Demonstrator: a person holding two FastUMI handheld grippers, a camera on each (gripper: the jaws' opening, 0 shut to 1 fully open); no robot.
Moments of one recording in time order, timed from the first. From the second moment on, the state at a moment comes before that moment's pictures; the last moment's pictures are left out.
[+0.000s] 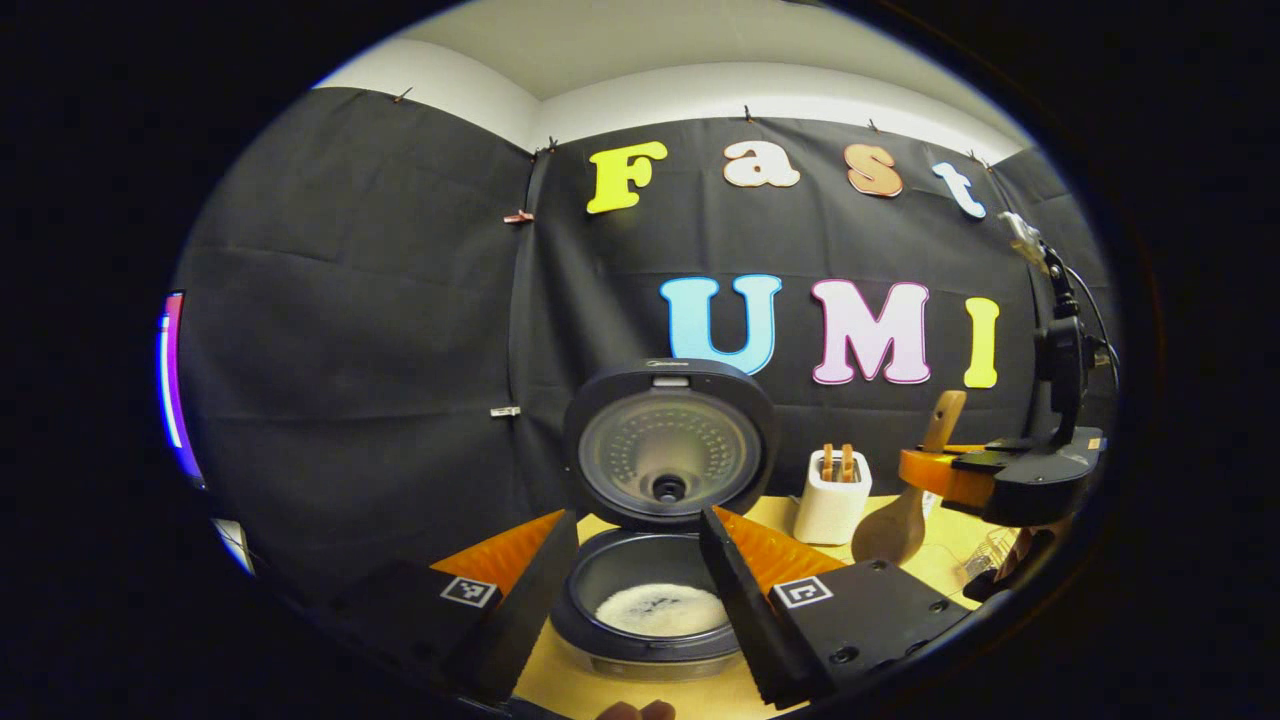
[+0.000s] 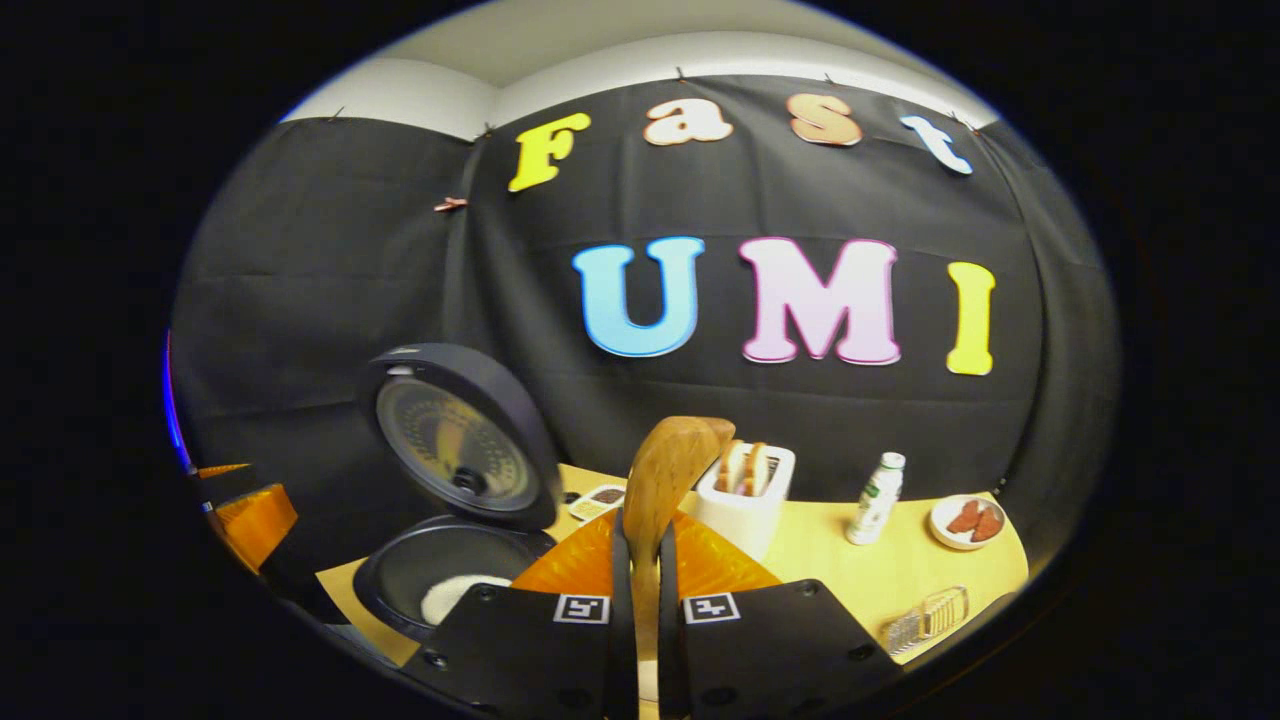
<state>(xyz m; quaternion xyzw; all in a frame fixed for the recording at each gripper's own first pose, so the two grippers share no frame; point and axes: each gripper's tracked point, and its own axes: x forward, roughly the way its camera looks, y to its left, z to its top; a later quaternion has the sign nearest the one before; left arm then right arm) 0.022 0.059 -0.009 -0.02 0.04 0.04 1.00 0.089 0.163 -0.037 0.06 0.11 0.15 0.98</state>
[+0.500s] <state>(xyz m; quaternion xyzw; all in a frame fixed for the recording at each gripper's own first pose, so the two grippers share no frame) 0.031 0.011 -0.012 0.02 0.06 0.05 1.00 0.105 -0.052 -0.085 0.10 0.14 -0.02 0.98</state>
